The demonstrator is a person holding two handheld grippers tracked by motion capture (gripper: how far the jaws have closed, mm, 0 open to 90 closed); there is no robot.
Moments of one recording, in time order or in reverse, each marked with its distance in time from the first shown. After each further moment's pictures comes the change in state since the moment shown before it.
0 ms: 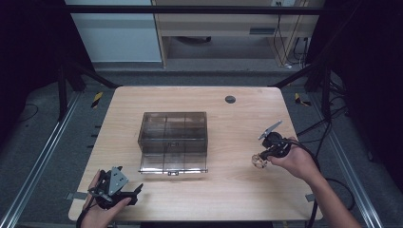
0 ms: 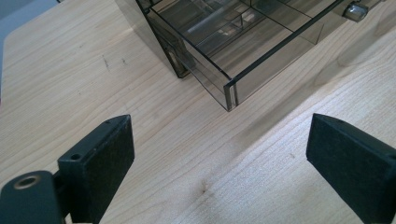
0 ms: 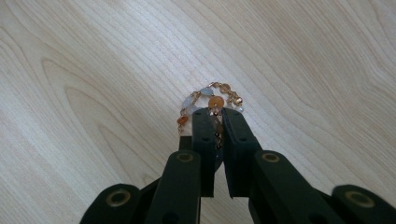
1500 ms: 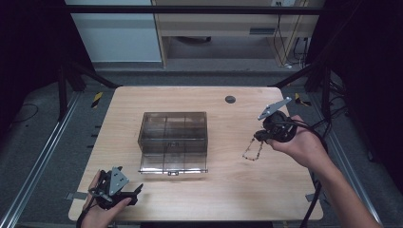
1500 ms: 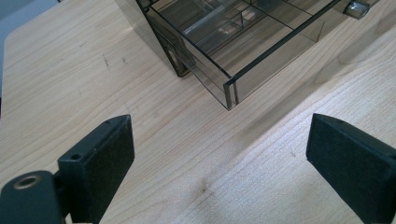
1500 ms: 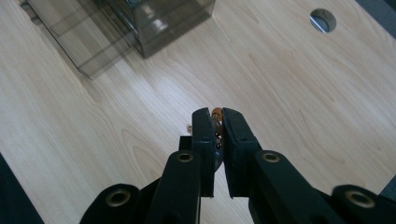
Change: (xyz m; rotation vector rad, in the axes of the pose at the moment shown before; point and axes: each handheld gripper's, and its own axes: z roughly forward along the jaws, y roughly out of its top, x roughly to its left) left arm -0.001 0.000 0.001 0.010 -0.001 0.011; right arm 0.036 0.053 -0.109 -0.202 -0.037 -0.098
